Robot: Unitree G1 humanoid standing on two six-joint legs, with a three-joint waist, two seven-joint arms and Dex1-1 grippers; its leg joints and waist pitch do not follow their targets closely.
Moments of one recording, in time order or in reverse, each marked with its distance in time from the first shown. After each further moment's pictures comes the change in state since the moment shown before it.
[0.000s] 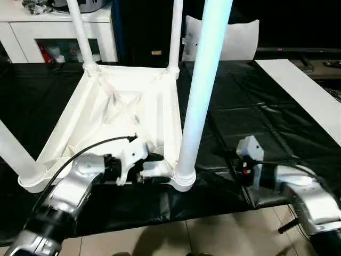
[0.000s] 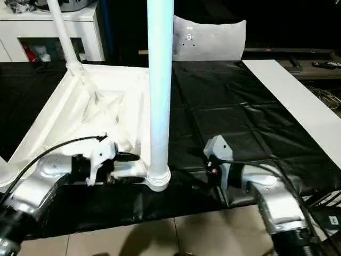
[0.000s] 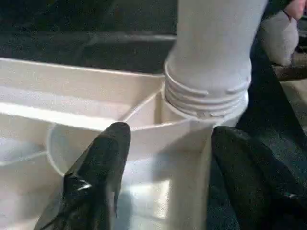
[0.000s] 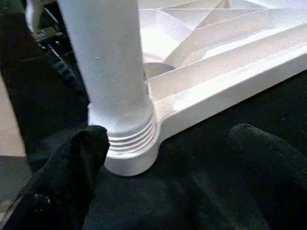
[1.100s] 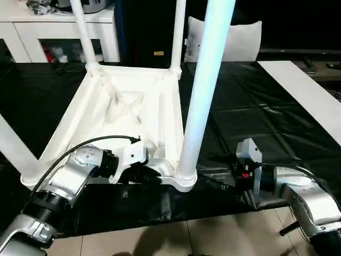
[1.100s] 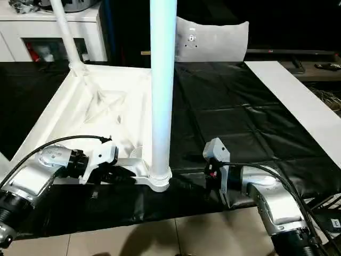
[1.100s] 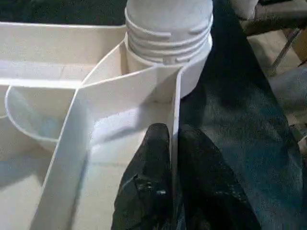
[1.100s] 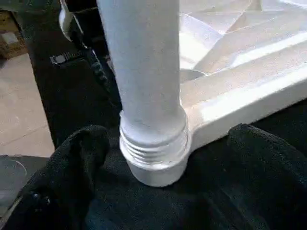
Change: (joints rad) left arm -0.097 0.075 -0.069 0.082 0.058 0.006 -0.184; right arm -0.003 0.007 0.020 -0.012 0.034 0.018 0.054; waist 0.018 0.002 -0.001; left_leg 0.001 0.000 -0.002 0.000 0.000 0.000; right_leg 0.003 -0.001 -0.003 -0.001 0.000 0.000
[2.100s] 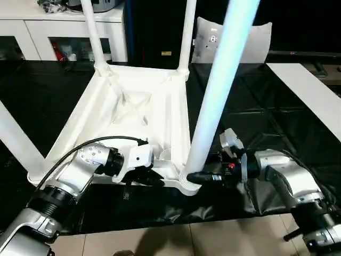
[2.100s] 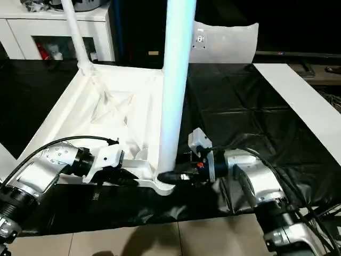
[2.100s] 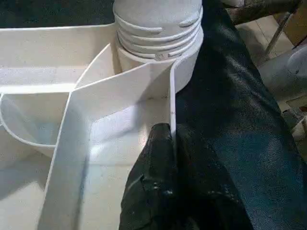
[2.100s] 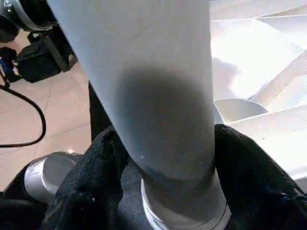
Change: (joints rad) left arm -0.040 -0.023 -0.043 0.026 0.030 -0.059 -0.050; right arm -0.238 0.051 0.107 0.268 0.023 0.023 0.221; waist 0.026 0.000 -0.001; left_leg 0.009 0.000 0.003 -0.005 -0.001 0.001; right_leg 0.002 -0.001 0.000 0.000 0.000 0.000
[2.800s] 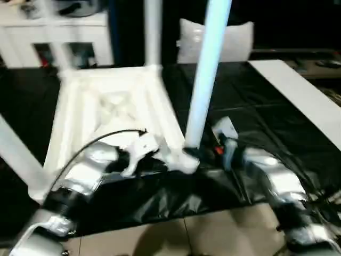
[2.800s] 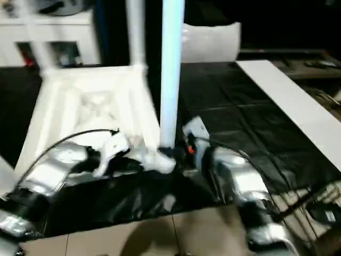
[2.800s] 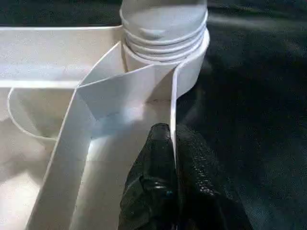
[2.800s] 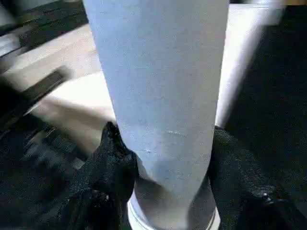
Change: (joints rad) left arm -0.046 -0.235 0.111 0.060 0.090 0.288 0.458; right arm -0.061 0.301 -0.153 0.125 -0.155 -0.011 -0.719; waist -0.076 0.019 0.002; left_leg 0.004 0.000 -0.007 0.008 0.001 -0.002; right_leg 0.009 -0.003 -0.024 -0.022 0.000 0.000
